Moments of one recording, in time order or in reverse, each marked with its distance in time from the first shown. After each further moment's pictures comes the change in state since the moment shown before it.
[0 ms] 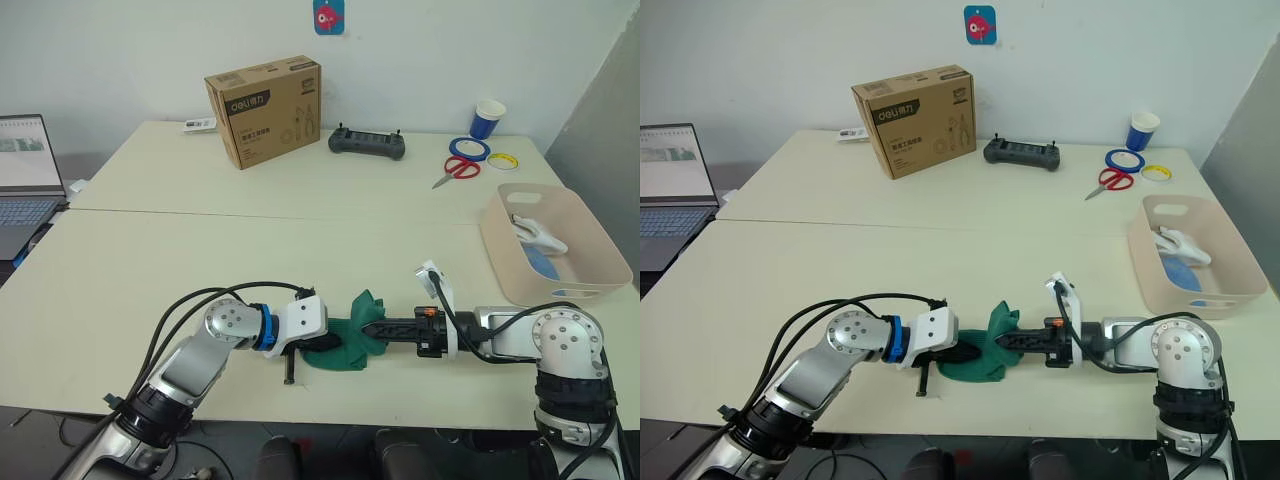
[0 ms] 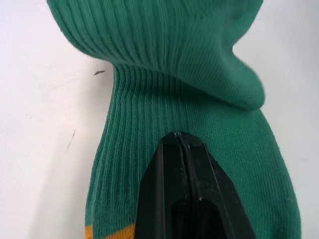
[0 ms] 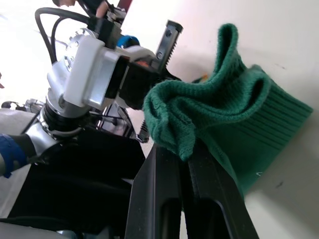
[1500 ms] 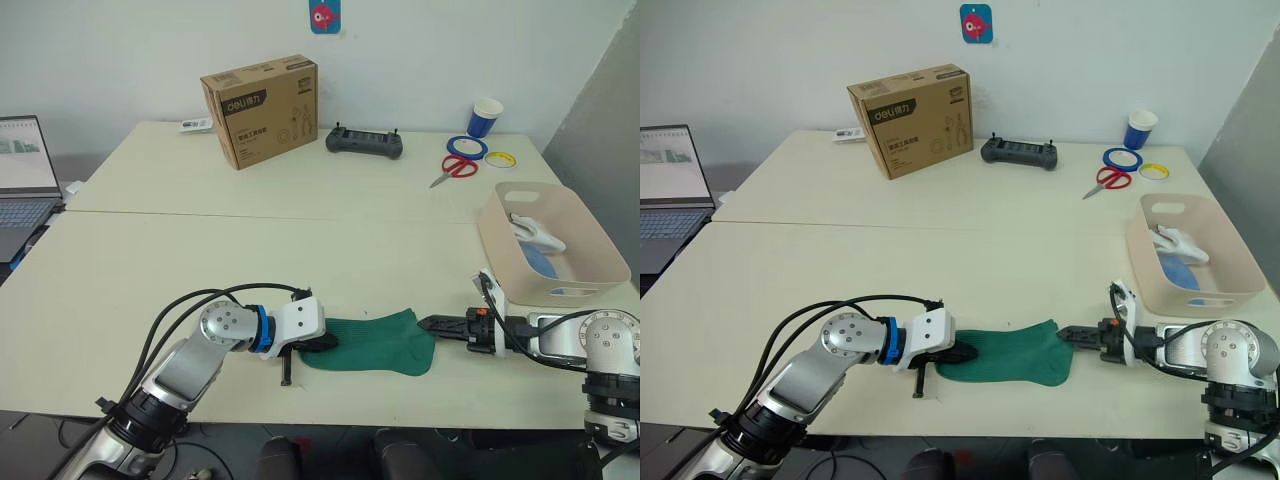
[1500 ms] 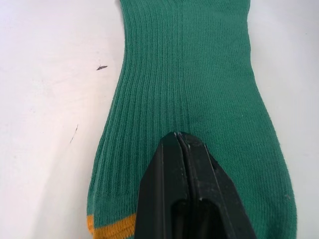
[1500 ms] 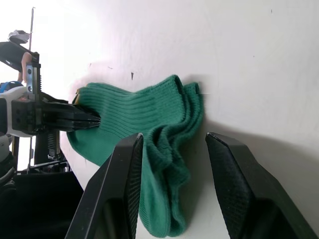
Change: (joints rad) left arm 0.016 0.016 0.004 -0.035 0.006 0.021 0.019; right arm 0.046 -0.186 -0.150 0.223 -0.104 0.021 -0.008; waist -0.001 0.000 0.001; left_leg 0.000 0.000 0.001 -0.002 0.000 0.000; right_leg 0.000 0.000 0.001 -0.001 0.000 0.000
